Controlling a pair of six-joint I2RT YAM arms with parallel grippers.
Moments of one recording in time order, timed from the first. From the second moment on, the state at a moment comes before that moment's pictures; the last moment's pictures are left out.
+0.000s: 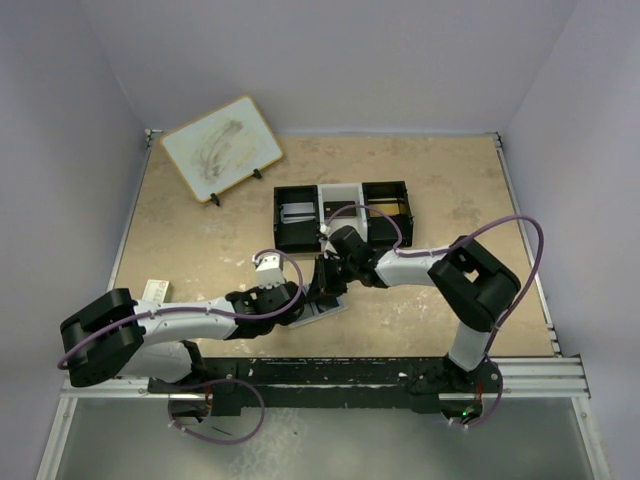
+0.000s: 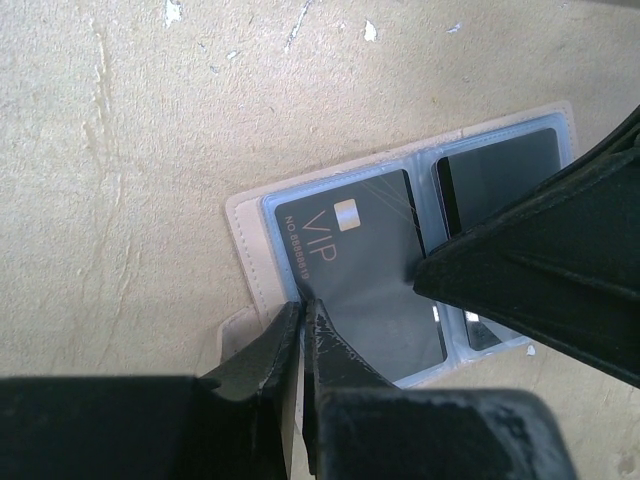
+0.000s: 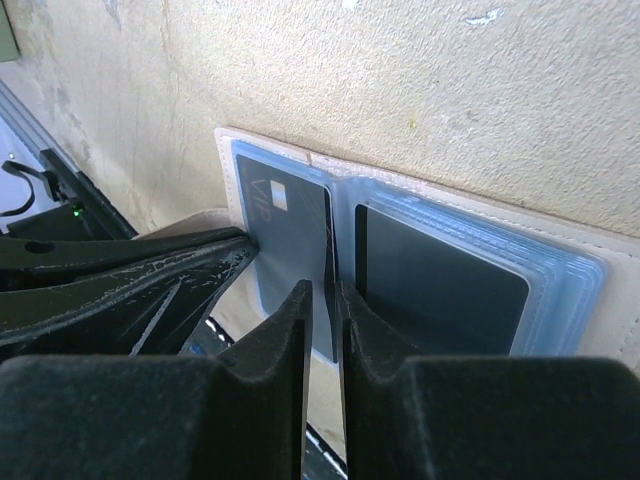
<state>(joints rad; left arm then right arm) -1.09 1.29 0.50 -0.22 -0.55 -1.11 0.80 1.77 0.85 0.04 -0.42 0.76</state>
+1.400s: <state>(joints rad) -1.08 1.29 0.50 -0.14 -0.50 -1.01 0.72 1.73 0.69 0.23 -0.54 0.86</state>
